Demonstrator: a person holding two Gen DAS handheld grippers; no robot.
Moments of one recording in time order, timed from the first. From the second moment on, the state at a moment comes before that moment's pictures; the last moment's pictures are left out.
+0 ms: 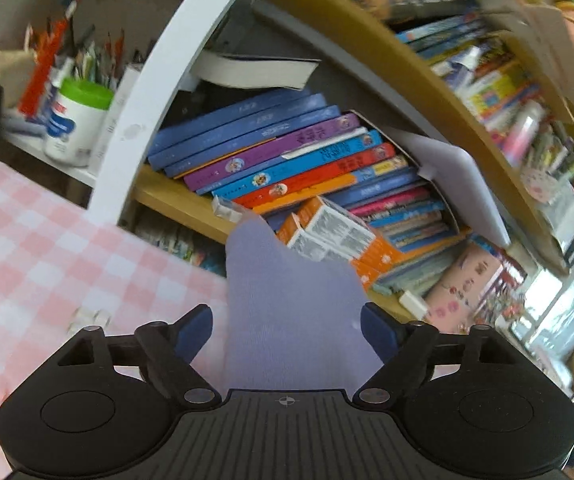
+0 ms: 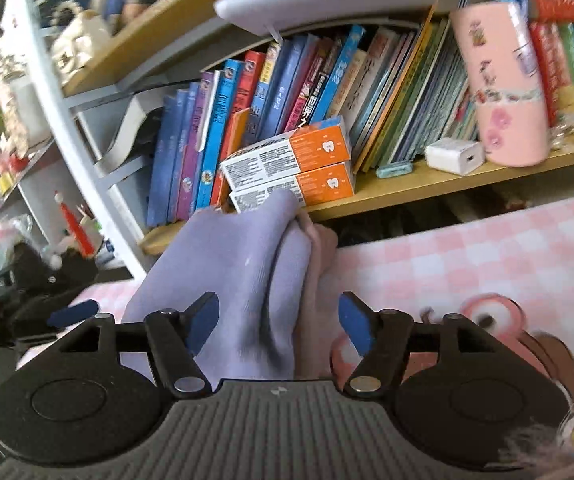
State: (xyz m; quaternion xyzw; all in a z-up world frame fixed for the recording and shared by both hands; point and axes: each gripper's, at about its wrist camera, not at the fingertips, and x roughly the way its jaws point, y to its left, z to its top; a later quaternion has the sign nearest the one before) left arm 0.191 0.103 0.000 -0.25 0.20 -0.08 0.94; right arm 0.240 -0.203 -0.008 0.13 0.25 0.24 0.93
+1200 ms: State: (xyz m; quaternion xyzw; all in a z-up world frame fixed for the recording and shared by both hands) left arm 0.091 0.019 -0.011 0.00 0.19 0.03 0.98; right arm 0.114 -0.191 -0.027 0.00 0.20 0.17 0.97
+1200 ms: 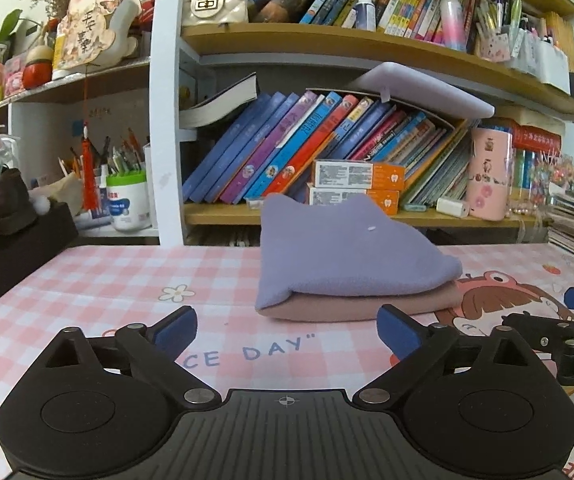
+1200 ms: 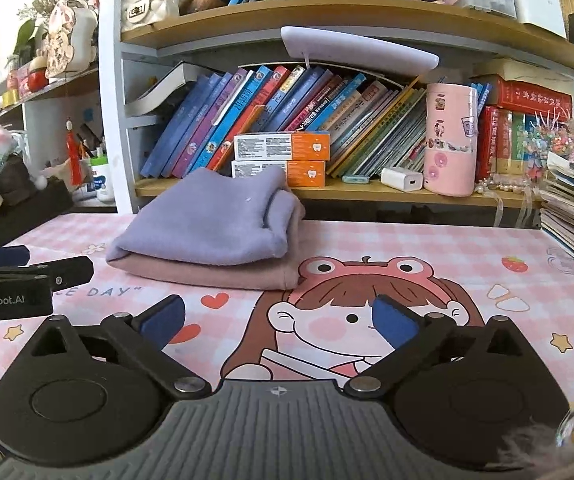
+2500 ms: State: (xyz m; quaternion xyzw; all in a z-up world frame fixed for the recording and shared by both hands) left arm 0.099 0.012 -0.014 0.02 0.21 0.02 0.98; right arm 0.120 -0.190 -0.030 -0.01 0.22 0.16 0.96
